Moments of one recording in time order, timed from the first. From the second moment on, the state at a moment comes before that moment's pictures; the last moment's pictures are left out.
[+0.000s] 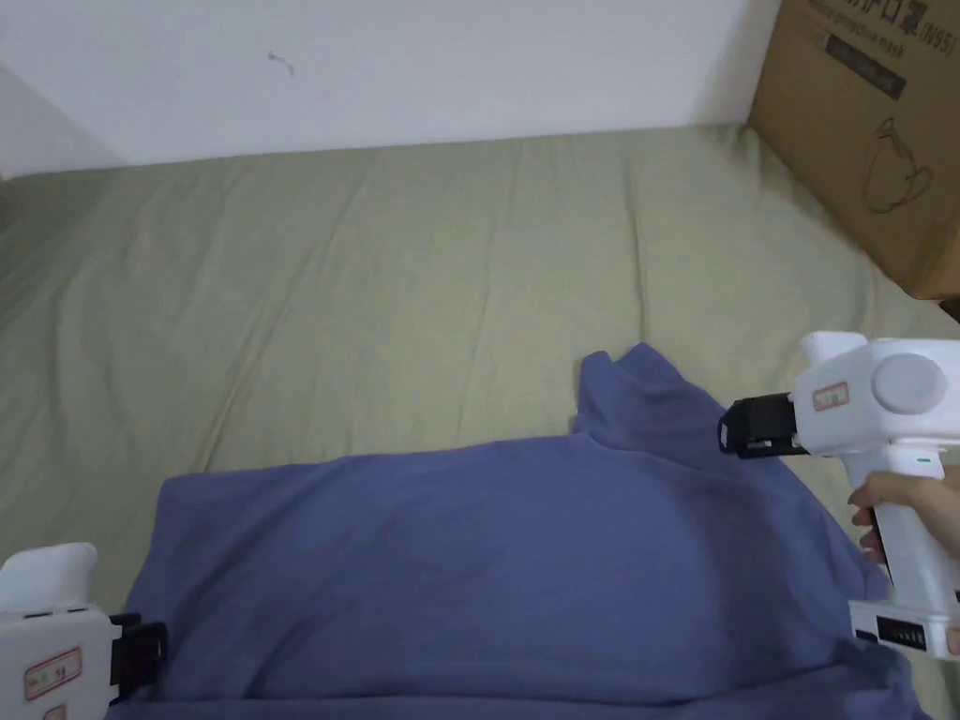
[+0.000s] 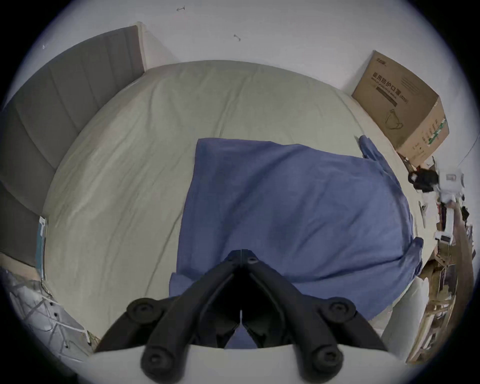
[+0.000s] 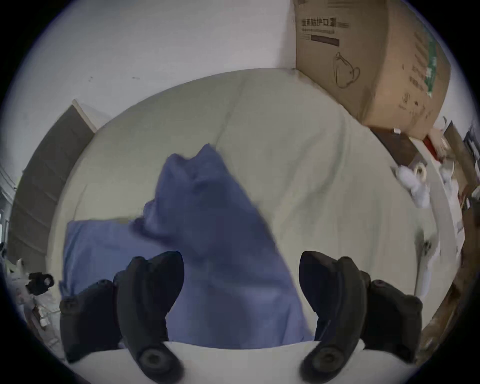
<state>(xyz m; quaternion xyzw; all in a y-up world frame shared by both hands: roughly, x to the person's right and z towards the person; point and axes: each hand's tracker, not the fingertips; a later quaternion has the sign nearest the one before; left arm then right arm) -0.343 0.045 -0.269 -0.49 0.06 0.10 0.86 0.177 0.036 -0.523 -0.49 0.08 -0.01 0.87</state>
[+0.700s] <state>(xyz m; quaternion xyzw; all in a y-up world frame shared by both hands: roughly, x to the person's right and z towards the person) -0.354 0.028 -0.292 -0.51 0.07 0.12 0.85 0.171 0.009 -0.563 -0.52 0.08 0.01 0.85</state>
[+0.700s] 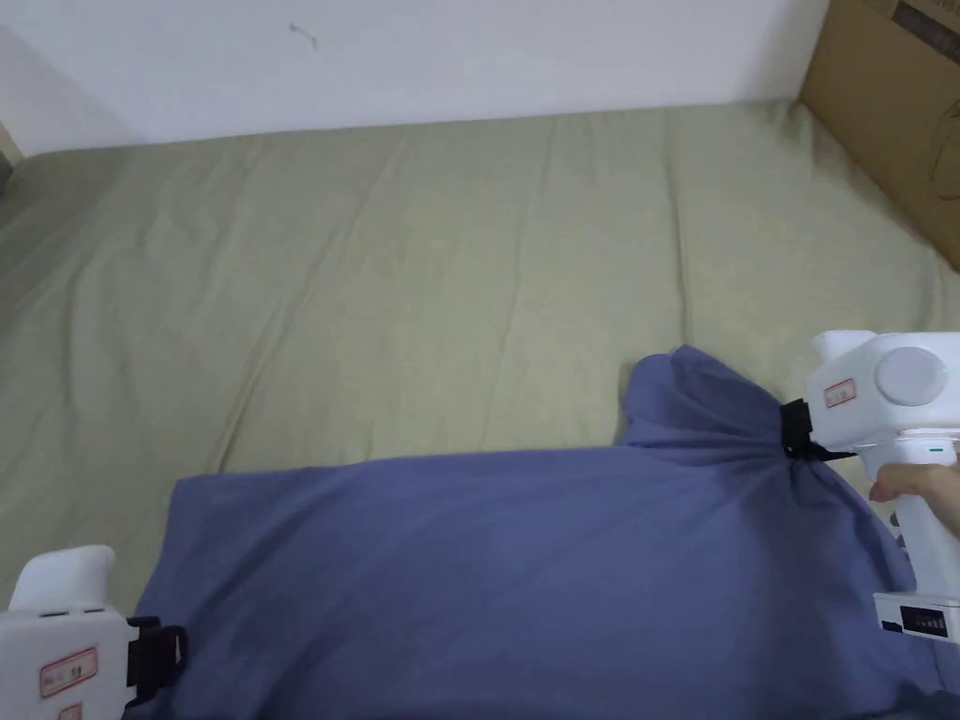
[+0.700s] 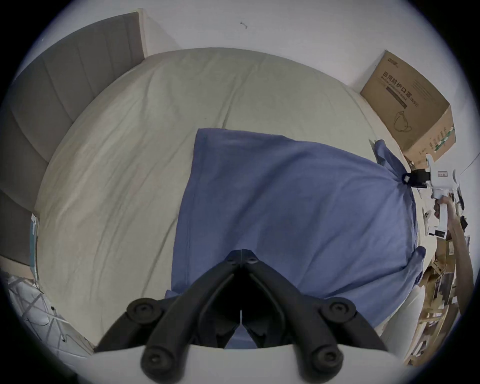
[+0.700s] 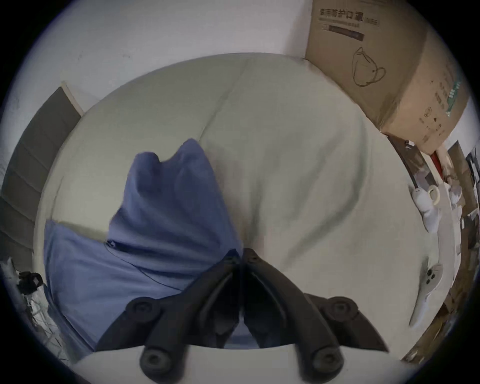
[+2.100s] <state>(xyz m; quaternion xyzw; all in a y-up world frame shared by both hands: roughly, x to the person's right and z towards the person) -0.393 0.106 -0.269 -0.44 0.05 0.10 0.89 0.214 0.107 -0.380 -0.47 0.09 -0.01 0.88</state>
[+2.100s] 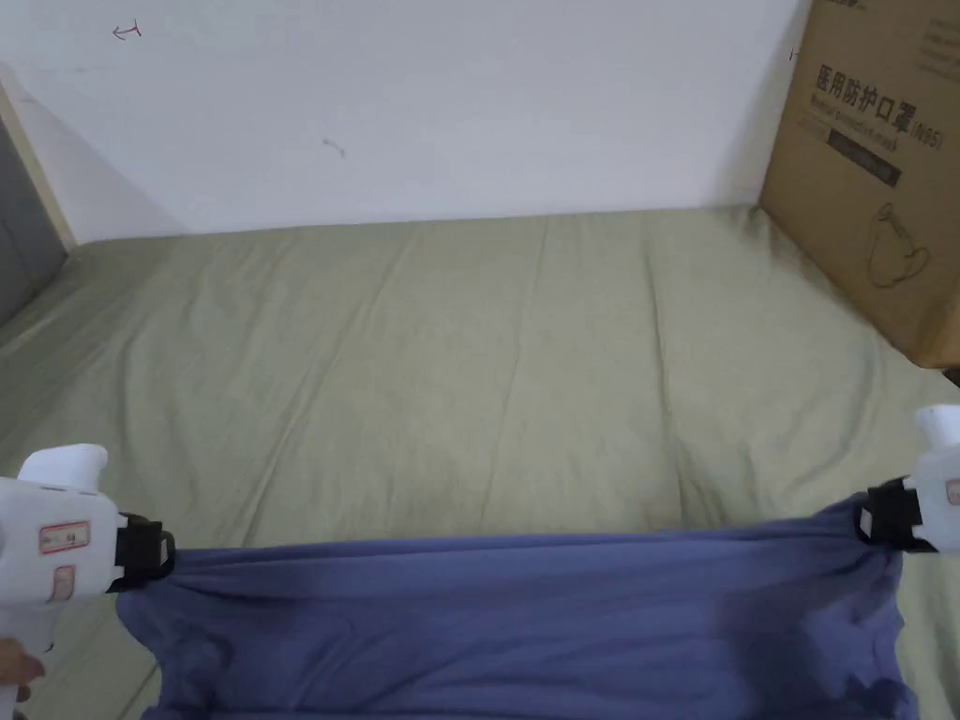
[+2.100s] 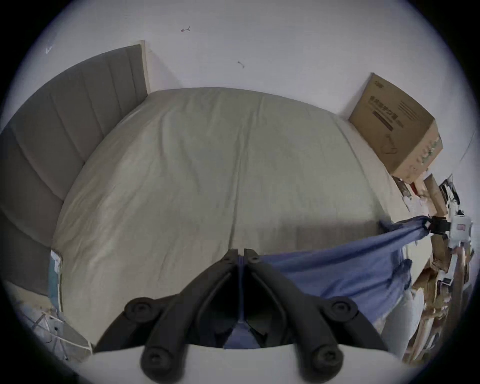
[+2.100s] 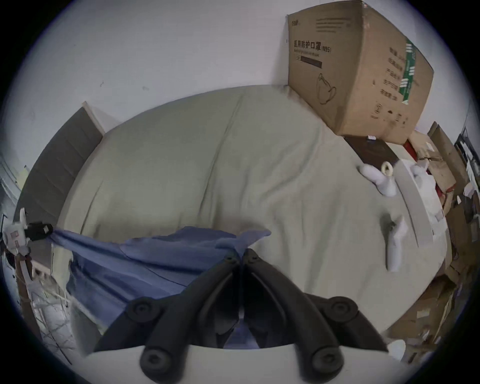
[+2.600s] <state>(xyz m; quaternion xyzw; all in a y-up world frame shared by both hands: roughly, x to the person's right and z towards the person) -0.374 0.019 -0.145 -0.52 0.07 0.12 0.85 0.239 0.024 -0.234 -0.55 0.07 -0.01 0.83</state>
